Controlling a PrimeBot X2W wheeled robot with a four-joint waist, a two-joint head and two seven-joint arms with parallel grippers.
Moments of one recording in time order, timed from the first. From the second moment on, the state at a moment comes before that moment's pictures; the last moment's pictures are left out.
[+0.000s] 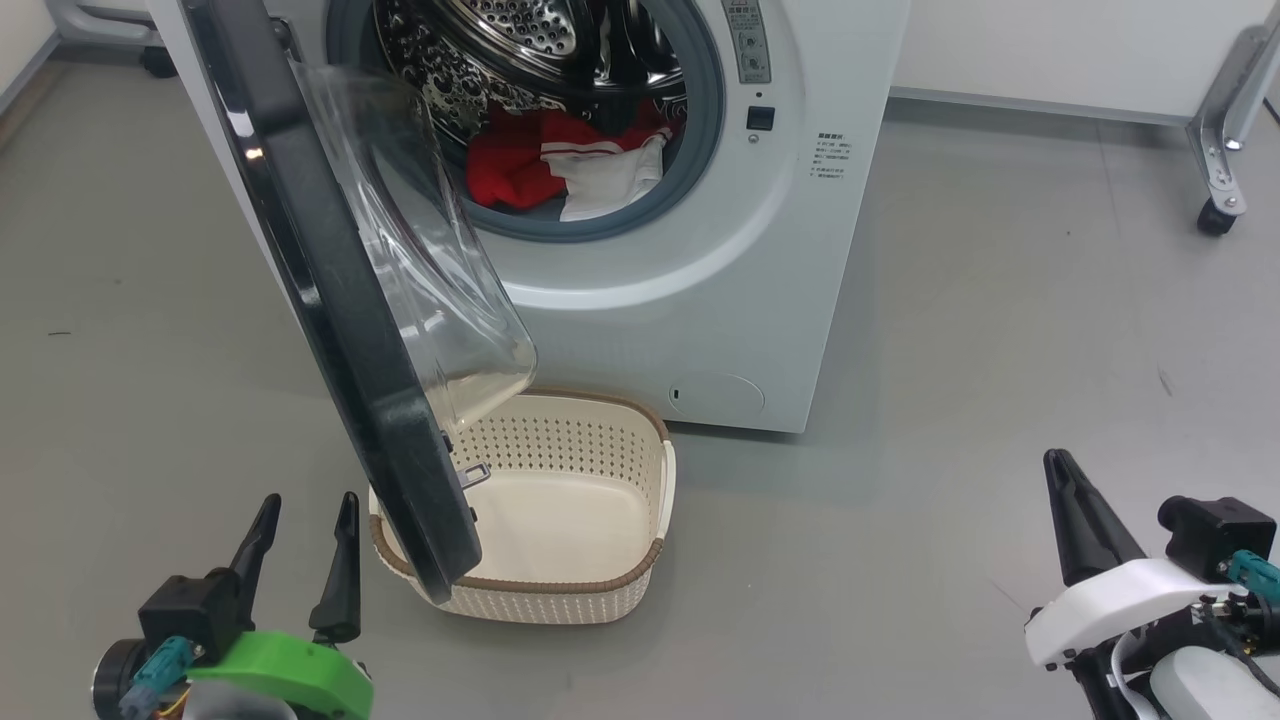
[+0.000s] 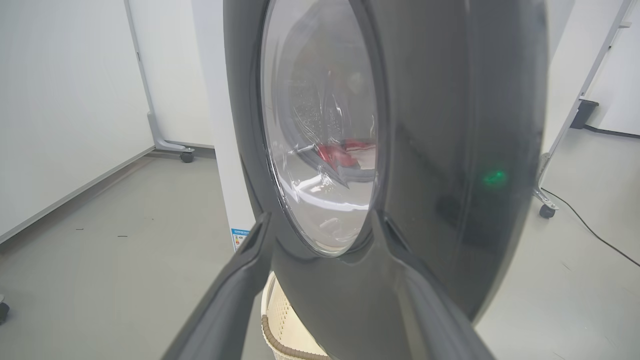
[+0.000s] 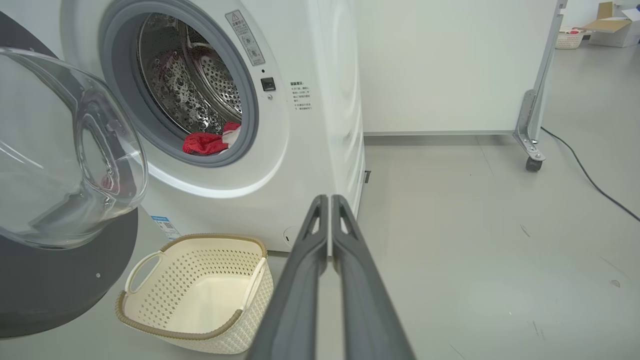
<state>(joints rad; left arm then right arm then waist) -0.06 0.09 -0.11 0.32 -0.38 -0.10 -0.25 -0.06 -0.44 0.50 0.19 0.84 -0.12 -0.25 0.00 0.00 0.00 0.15</state>
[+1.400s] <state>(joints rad) -0.06 0.07 -0.09 0.31 -0.37 -0.11 -0.25 0.12 -0.30 0.28 0.03 0.59 -0.12 -0.25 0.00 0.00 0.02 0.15</state>
